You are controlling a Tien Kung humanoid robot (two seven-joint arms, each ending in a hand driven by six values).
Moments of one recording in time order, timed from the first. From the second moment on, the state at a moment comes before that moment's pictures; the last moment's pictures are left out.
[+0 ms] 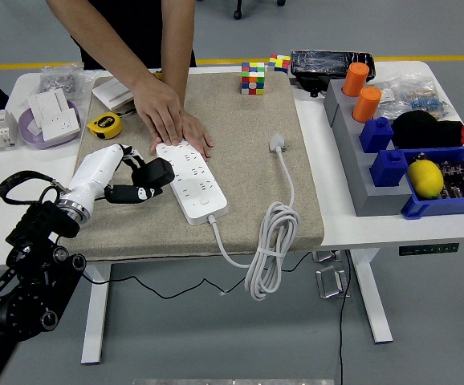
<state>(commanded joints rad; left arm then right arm) -0.31 0.03 -1.40 -1.09 2.27 0.08 -0.11 0.13 -0.35 0.06 0.38 0.35 -0.33 -0.10</state>
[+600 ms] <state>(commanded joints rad) -0.40 0.00 -1.35 -0.96 2.27 0.09 -0.12 0.14 -0.35 0.06 0.38 0.35 -0.33 -0.10</state>
